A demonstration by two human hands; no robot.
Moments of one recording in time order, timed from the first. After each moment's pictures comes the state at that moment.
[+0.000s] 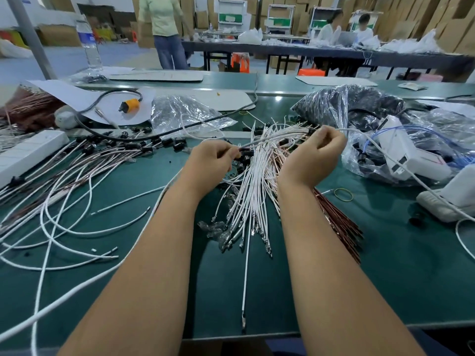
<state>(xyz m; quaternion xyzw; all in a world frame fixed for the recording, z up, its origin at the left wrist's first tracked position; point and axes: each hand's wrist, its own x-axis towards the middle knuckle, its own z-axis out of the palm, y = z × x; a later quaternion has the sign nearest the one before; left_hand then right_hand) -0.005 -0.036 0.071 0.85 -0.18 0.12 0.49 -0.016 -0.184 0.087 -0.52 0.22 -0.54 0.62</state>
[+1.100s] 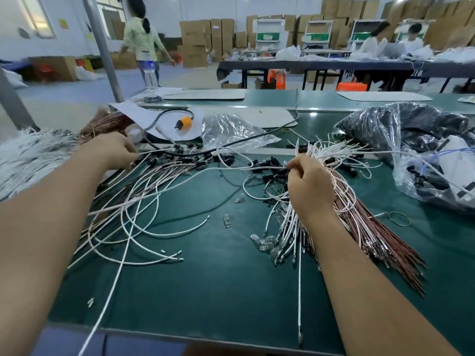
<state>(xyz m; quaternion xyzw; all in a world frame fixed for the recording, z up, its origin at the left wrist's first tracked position) 0.016 0.209 0.133 0.99 0.12 0.05 0.07 -0.024 -0.152 0.067 -0.87 -0.03 -0.30 0.38</state>
